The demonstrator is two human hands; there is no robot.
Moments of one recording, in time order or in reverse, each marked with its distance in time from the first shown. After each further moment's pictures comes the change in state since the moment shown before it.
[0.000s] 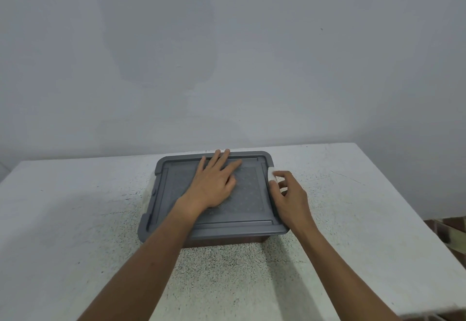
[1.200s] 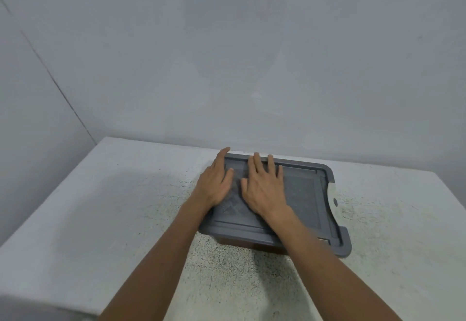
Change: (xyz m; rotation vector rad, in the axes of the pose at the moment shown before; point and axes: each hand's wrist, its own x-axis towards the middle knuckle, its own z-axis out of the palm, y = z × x) left_hand -0.060 -0.083 -0.019 -0.511 0.268 -0.368; right_hand 0.018 -0.097 0.135 -0.810 -0.338 -0.482
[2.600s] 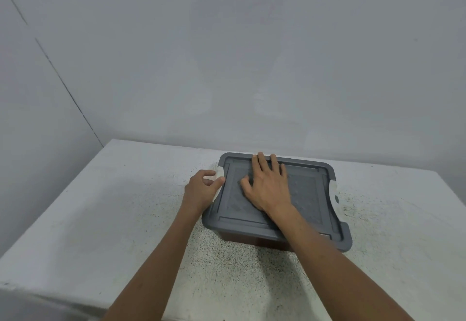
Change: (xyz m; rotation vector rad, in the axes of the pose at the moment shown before) left_hand -0.035 -0.014 -0.017 -0.317 0.172 -0.409; right_hand -0.004 0.003 0.004 0.073 0.105 0.008
